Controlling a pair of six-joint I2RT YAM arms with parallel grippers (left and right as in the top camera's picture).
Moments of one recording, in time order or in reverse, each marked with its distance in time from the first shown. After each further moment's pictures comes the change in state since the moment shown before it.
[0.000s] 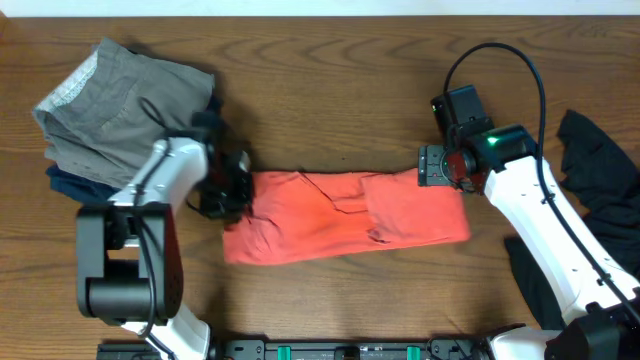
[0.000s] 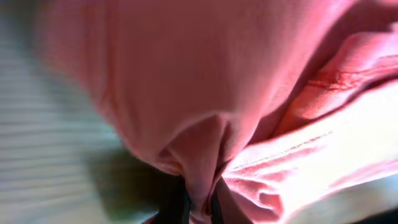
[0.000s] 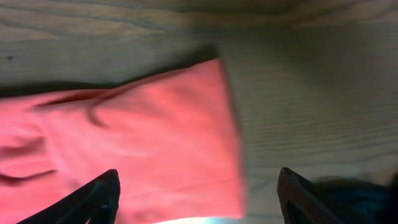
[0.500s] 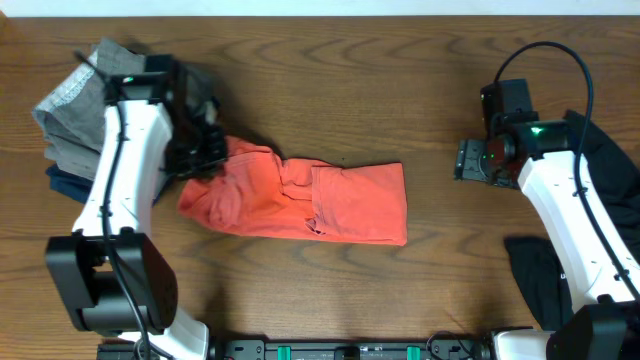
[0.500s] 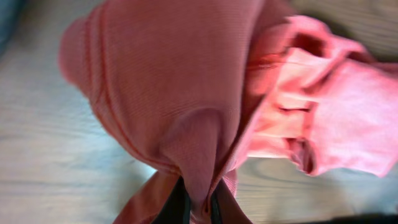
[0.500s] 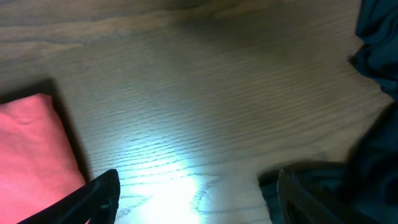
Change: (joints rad) left arm 0.010 -0.045 0.385 -0.325 -0.066 -0.027; right arm -0.188 0.000 0.000 -0.029 0.007 -0.044
